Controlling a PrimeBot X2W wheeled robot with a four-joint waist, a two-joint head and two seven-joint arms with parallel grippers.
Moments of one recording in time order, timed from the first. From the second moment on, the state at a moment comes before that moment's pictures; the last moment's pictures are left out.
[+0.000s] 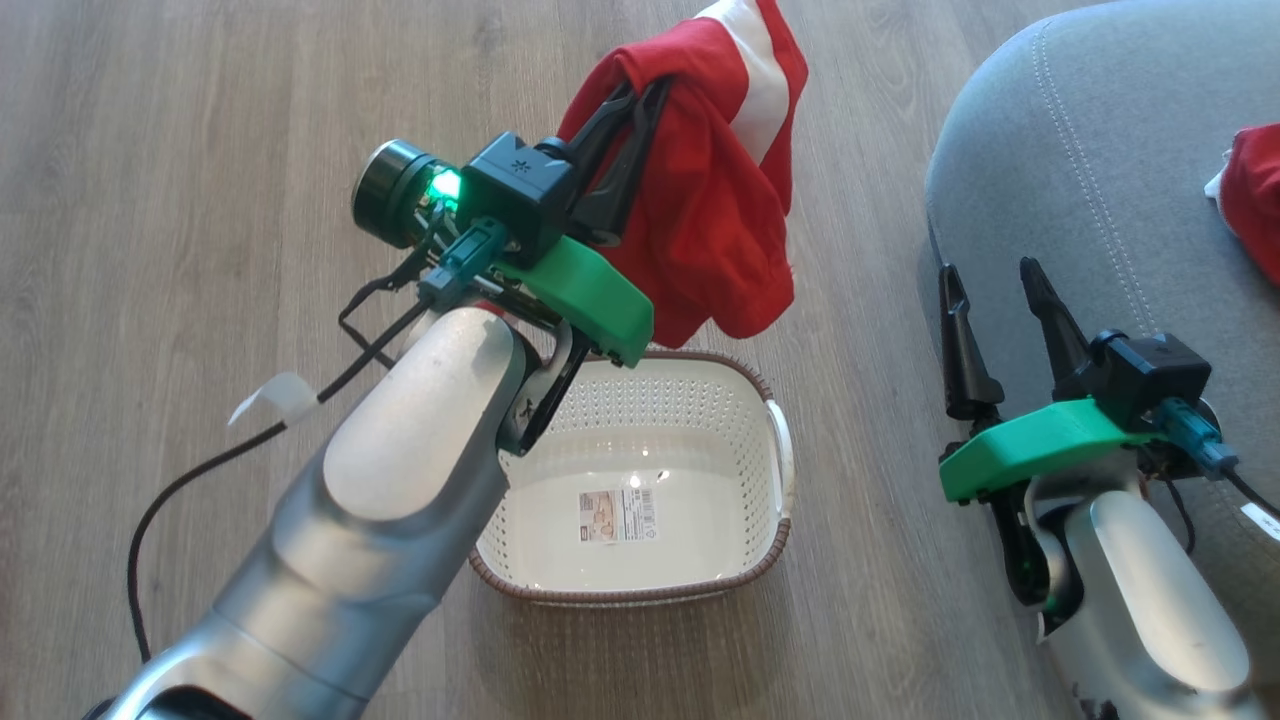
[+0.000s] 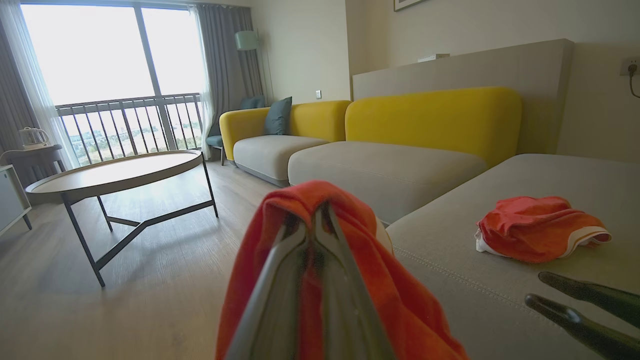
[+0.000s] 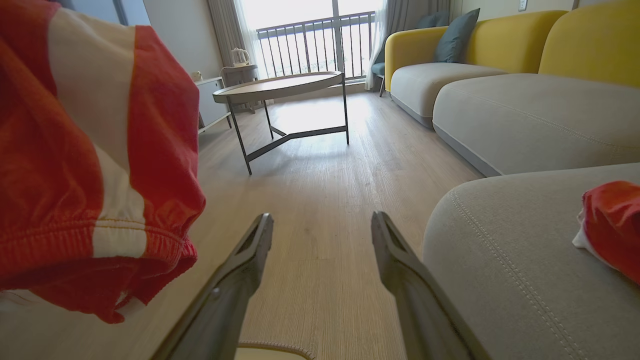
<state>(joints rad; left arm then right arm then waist) -0.74 0.04 -0.64 0.40 -0.34 0.01 -0.26 -0.29 -0.13 0.18 0.25 0.36 0.12 -0.26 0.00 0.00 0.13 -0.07</state>
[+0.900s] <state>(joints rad) -0.74 0.04 -0.78 0.34 -0.40 0.04 -0.26 -0.62 -0.14 0.63 0.35 0.41 0.12 -0.26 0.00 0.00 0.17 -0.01</state>
